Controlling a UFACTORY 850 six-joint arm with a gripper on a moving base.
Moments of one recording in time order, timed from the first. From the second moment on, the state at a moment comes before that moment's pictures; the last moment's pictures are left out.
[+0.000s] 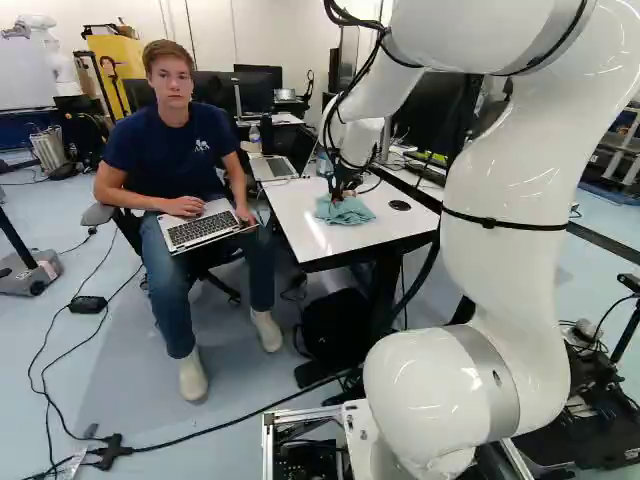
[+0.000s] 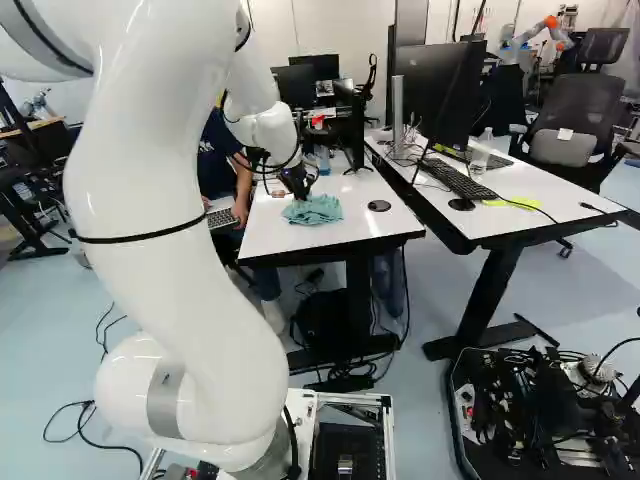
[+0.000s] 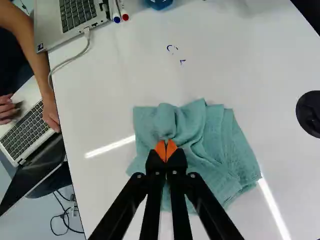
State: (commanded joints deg) arm 0.1 -15.3 -58.7 10.8 -12.7 0.0
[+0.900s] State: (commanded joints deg) arm 0.1 -14.0 -62.3 10.8 -12.7 0.0
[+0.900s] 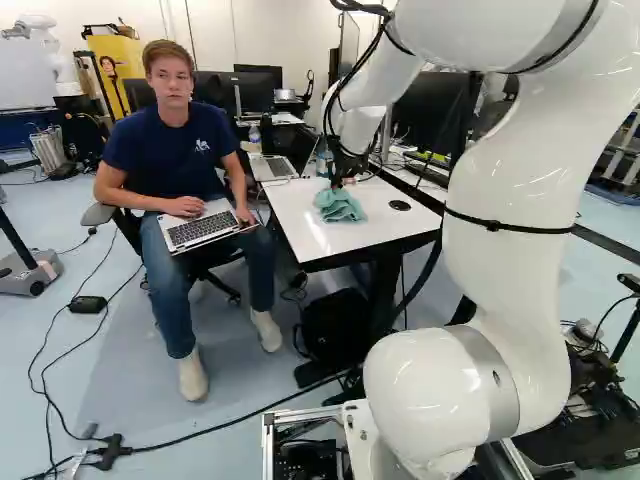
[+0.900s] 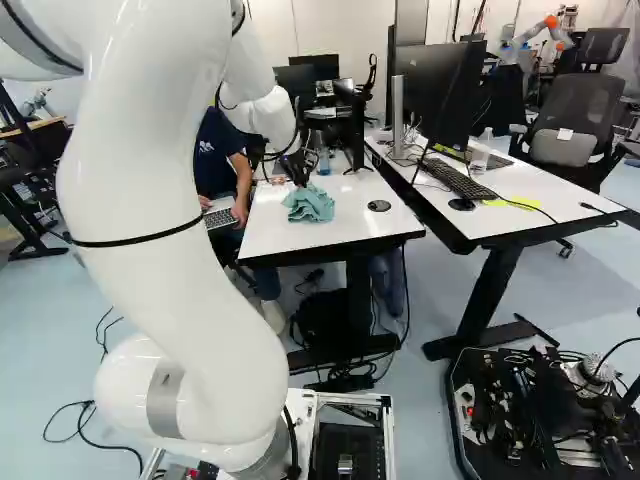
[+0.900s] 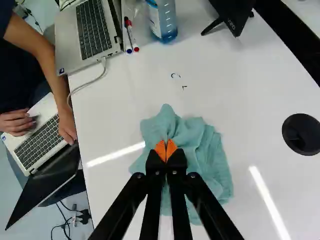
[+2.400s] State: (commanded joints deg) arm -2.4 -27.0 -80.4 10.8 -12.7 0.0
